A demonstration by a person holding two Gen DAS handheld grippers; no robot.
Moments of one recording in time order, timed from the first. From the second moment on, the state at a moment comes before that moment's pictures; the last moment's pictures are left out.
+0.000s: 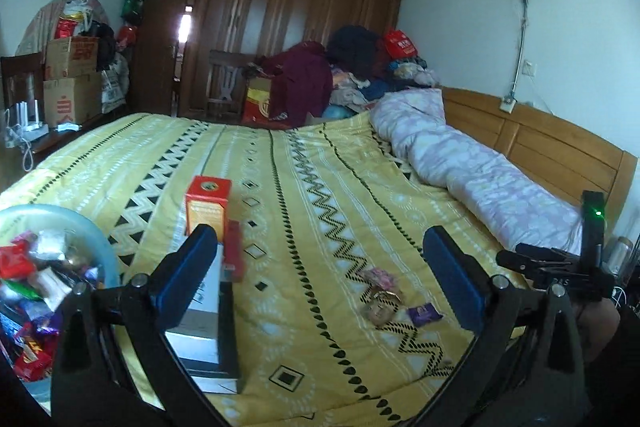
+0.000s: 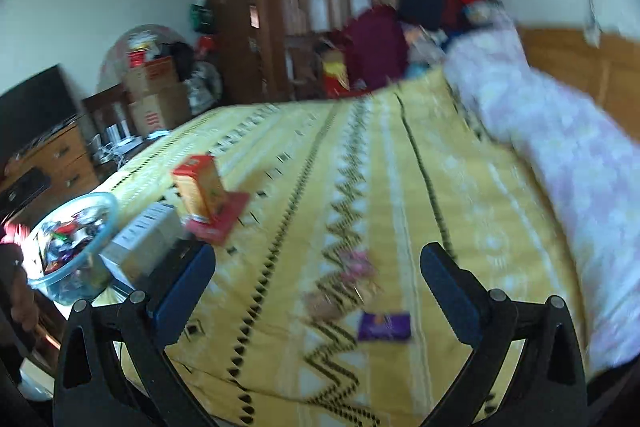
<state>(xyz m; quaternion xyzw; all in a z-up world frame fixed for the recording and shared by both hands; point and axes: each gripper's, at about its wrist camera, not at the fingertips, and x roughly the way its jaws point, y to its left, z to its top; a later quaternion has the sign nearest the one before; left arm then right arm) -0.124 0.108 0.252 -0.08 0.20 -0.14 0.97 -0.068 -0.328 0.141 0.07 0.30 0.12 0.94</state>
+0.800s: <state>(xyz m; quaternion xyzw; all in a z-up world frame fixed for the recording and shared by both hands) -0.081 0.044 0.168 -0.03 0.36 -0.10 0.93 0.181 -0.323 -0.036 0.12 0.45 0.21 0.86</state>
